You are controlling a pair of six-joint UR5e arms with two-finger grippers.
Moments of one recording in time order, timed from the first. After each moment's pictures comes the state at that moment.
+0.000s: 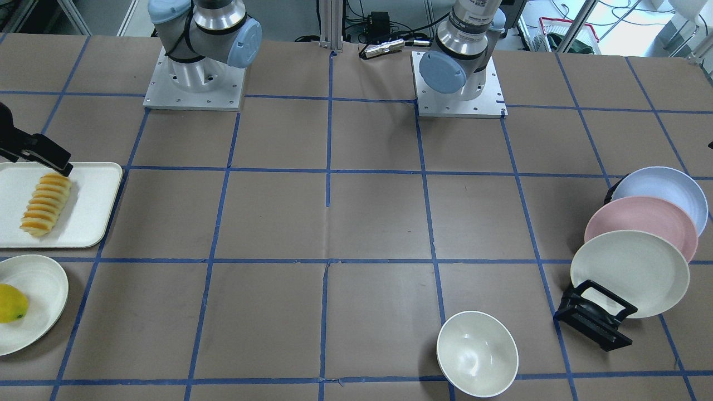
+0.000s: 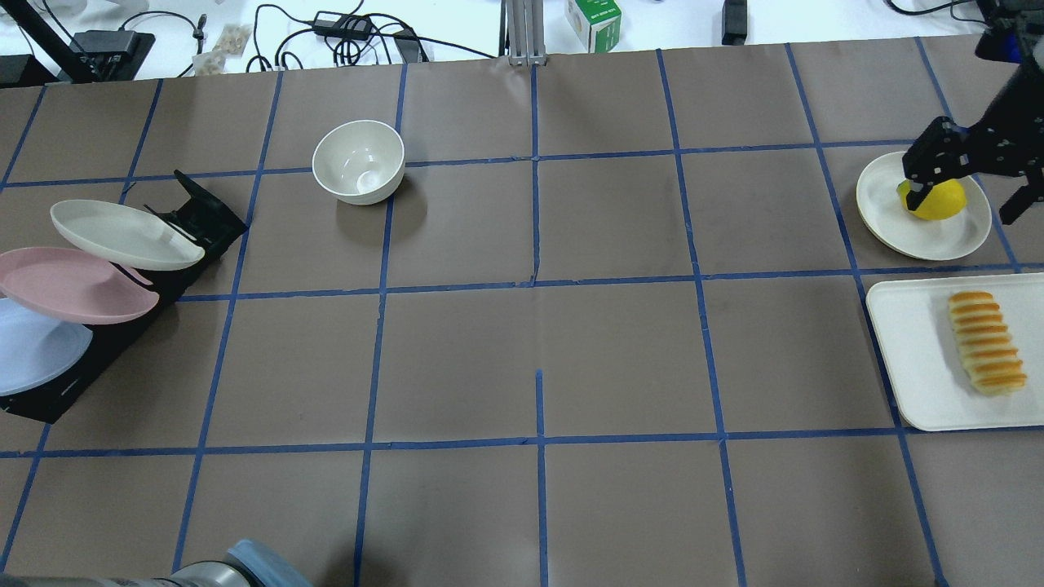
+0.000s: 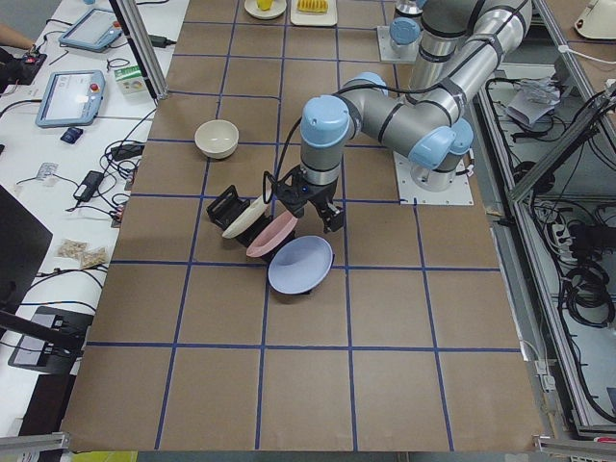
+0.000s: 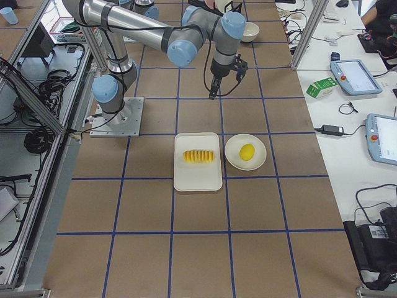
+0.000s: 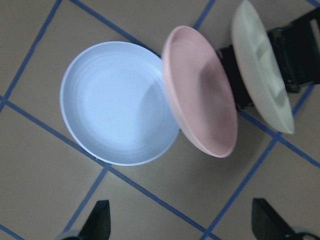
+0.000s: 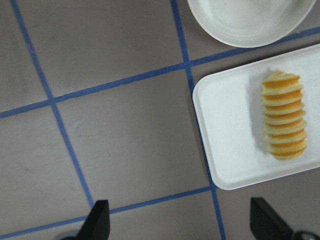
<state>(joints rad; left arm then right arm) -0.61 -1.67 -1.60 -1.41 1.58 0.24 1.15 -1.49 1.65 -1.61 -1.66 -0.15</state>
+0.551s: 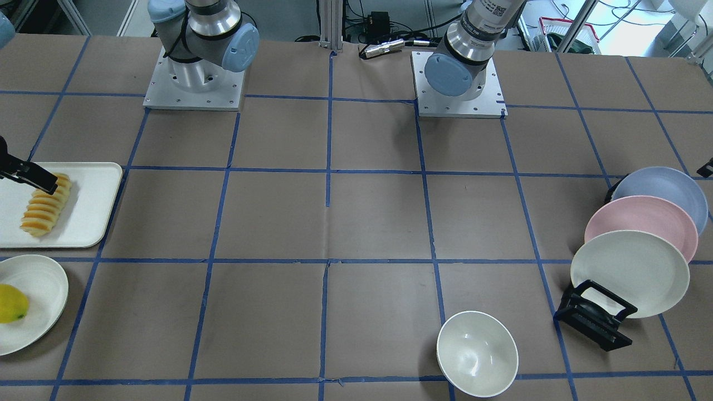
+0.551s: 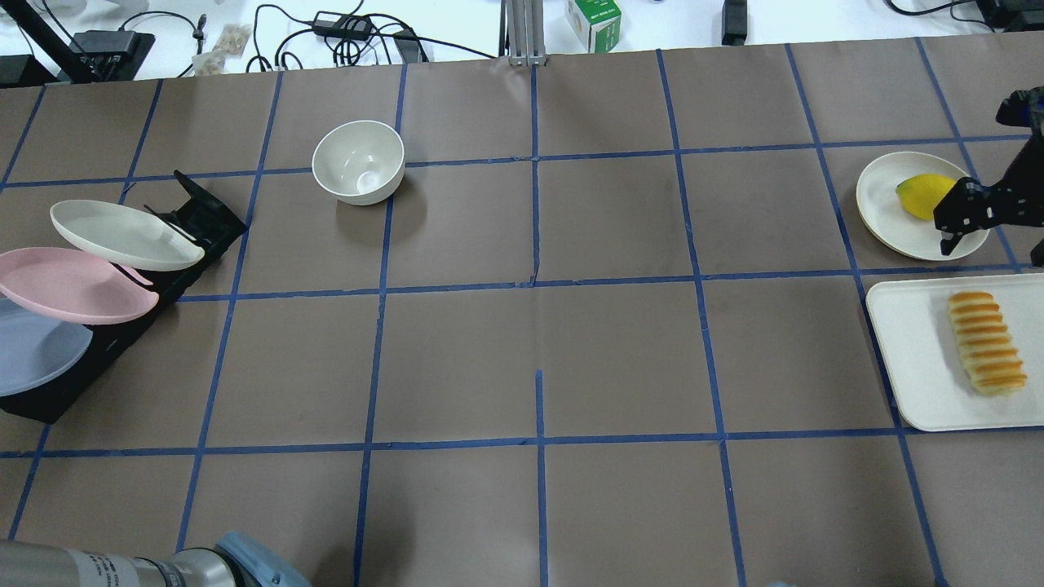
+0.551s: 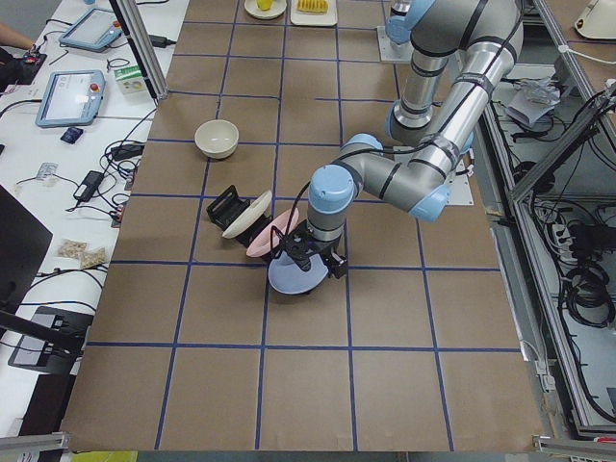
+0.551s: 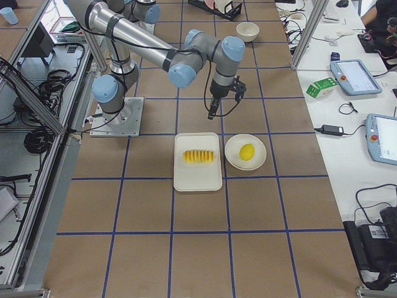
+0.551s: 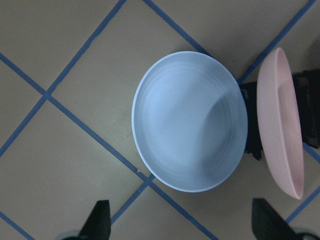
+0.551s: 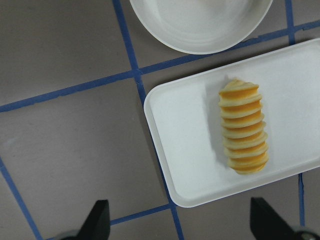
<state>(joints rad) -0.55 -1.80 -1.71 -1.16 1.58 0.34 1.05 -1.43 1.80 -1.84 -1.72 -0.21</state>
